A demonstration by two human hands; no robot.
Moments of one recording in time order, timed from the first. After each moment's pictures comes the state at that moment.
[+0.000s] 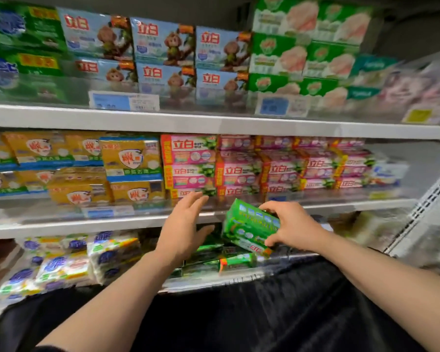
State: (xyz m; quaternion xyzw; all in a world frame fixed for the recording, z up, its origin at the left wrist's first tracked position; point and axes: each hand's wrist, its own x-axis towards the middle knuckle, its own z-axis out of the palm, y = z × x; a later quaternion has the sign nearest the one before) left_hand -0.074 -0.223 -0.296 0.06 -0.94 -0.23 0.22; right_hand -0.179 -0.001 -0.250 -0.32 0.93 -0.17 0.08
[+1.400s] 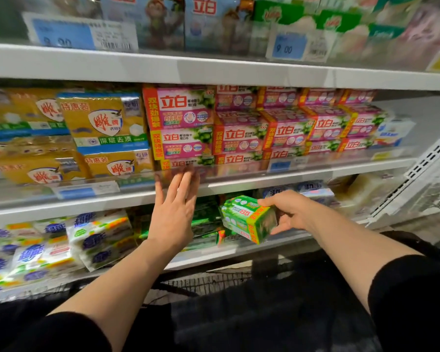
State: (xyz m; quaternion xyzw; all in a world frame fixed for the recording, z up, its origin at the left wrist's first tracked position) left_hand -0.088 -0.249 -0.359 0.07 -0.98 0.08 0.14; right_hand -0.200 -0.026 -0.314 0.14 0.77 -0.51 0.35
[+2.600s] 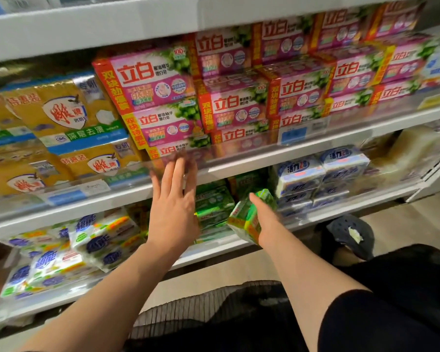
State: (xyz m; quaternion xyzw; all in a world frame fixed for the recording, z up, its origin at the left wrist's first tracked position) left_hand -0.092 -0.247 -0.374 0.05 -0.98 0.09 0.19; right_hand -0.179 -0.091 -0.439 0.34 0.51 -0.76 0.23
